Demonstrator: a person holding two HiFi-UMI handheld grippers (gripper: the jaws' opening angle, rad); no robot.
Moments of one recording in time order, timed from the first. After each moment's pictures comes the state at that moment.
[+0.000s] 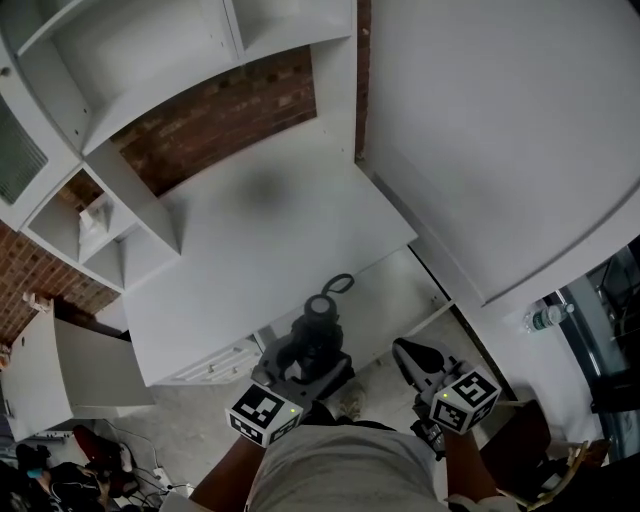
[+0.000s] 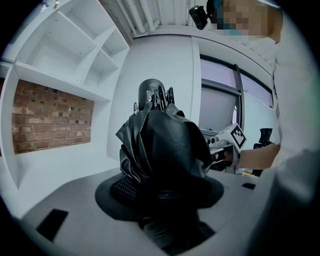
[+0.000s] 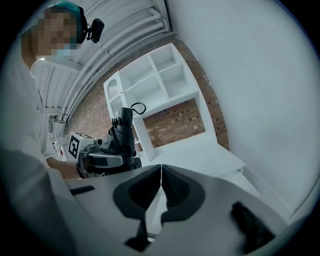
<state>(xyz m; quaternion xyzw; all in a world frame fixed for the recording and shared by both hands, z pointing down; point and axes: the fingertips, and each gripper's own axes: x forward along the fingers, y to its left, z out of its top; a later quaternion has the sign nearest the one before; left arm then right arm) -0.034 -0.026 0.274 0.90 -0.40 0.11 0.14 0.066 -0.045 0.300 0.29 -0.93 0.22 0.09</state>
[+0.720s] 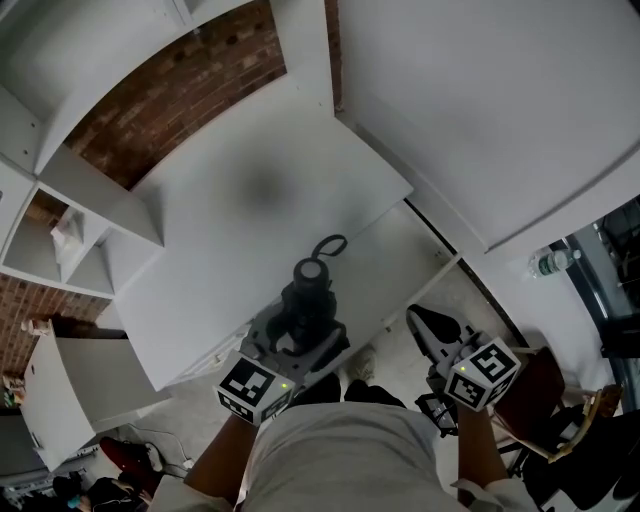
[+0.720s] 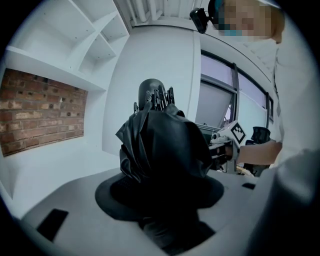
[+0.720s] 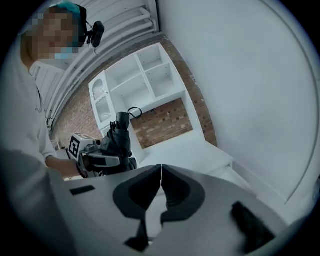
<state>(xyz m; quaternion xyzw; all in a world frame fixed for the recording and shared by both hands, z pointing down) -0.052 -0.062 0.292 0.91 -0.35 0.15 0.15 0.076 -0.068 0.314 0.35 -0.90 0.25 0.09</state>
